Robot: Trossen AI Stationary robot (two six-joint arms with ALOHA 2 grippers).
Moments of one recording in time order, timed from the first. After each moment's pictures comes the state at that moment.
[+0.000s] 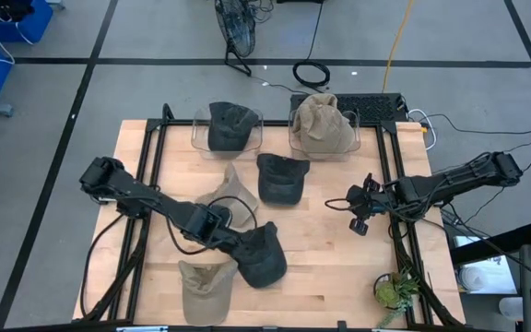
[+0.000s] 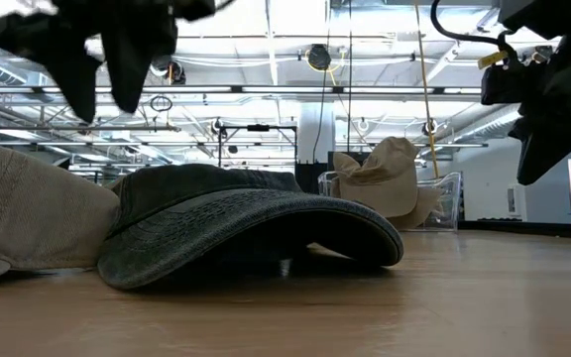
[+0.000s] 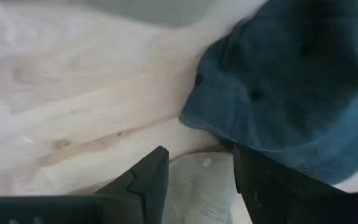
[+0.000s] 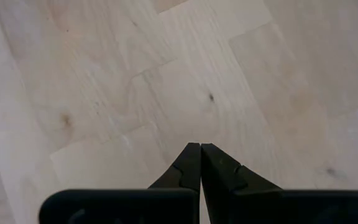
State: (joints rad) left arm -0.39 1.69 1.32 -1.05 -0.03 -1.68; right arm 0.22 0.87 0.52 -0.79 0.20 0.60
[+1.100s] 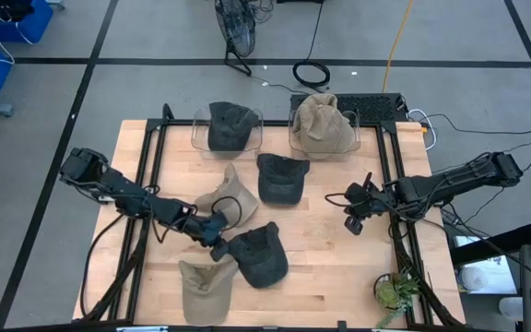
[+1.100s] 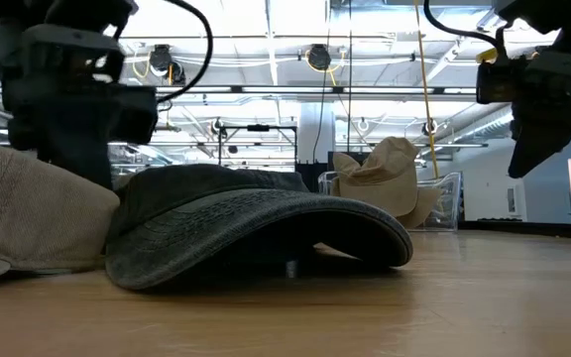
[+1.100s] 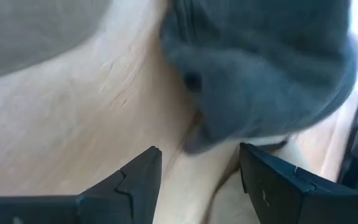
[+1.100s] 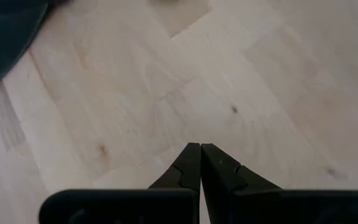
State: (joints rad) left arm -0.35 1.47 0.56 0.03 0.07 -1.06; right arm 0.22 0.87 0.52 -0.71 0.18 0.79
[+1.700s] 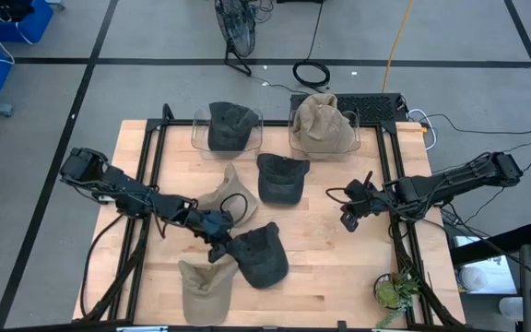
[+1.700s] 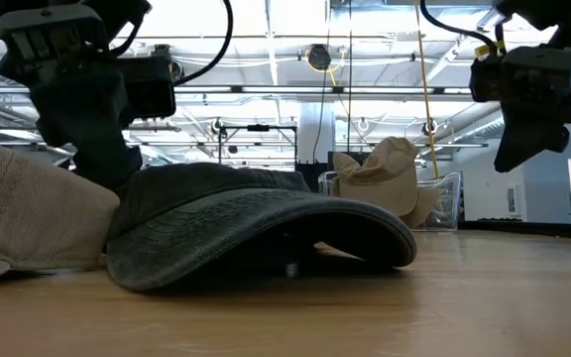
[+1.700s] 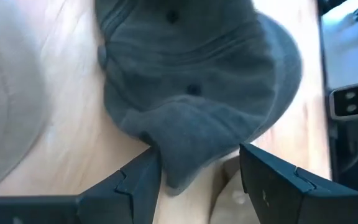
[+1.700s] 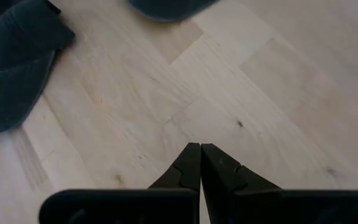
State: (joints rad) left arm -0.29 1.47 0.56 0.17 0.14 -0.69; right arm 0.21 0.87 0.52 -0.66 0.22 0.90
